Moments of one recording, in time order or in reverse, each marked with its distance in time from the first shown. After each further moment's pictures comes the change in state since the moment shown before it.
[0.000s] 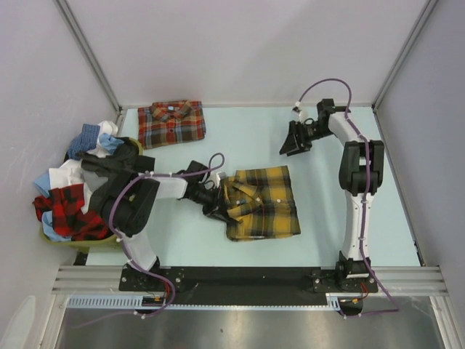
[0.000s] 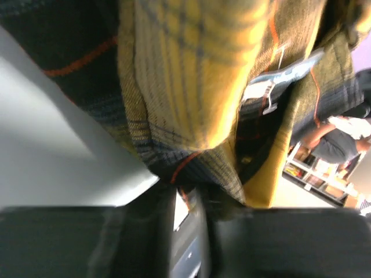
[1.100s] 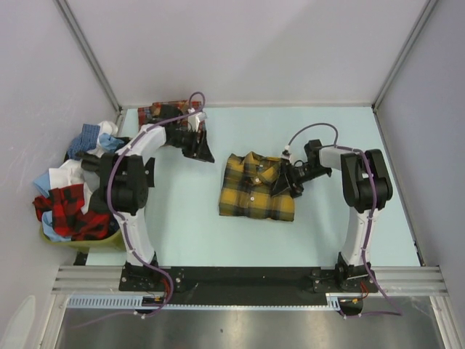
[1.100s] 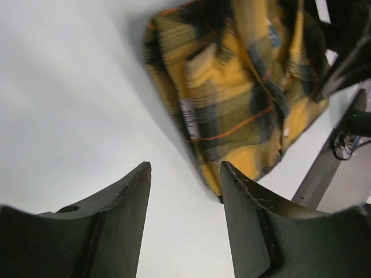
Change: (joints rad) left arm 0.311 0.273 0.855 -0.550 -0.040 0.649; right arm 0.139 -0.280 -0.769 0.308 -0.087 0.212
